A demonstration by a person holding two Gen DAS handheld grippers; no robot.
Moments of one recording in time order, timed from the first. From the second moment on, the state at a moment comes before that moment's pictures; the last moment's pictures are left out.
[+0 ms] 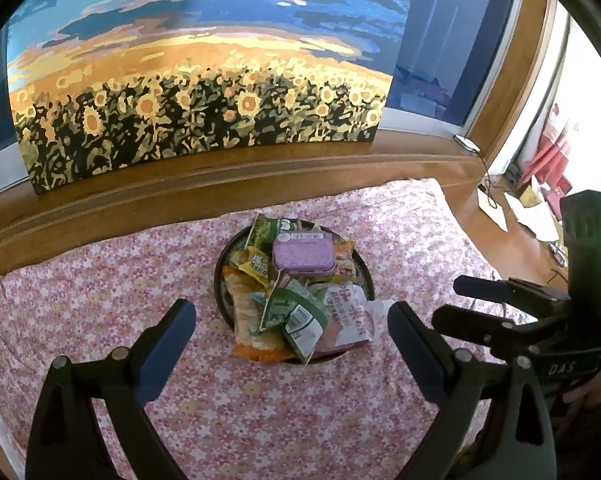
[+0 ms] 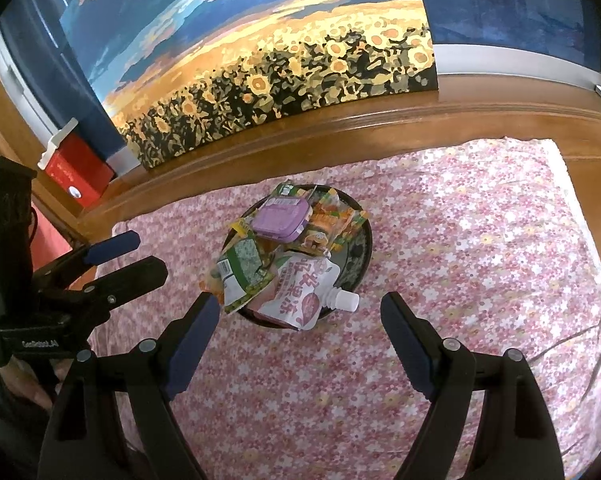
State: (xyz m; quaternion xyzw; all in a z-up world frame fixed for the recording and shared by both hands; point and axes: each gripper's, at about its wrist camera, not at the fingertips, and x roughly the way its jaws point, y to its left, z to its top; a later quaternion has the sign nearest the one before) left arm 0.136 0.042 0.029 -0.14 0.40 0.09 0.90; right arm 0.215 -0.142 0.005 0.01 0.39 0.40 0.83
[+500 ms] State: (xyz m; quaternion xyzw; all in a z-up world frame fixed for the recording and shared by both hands) left arm 0.137 0.042 0.029 -0.14 0.40 0.08 0.90; right arm 0.216 -0.139 0.002 0.00 0.40 0.40 0.83
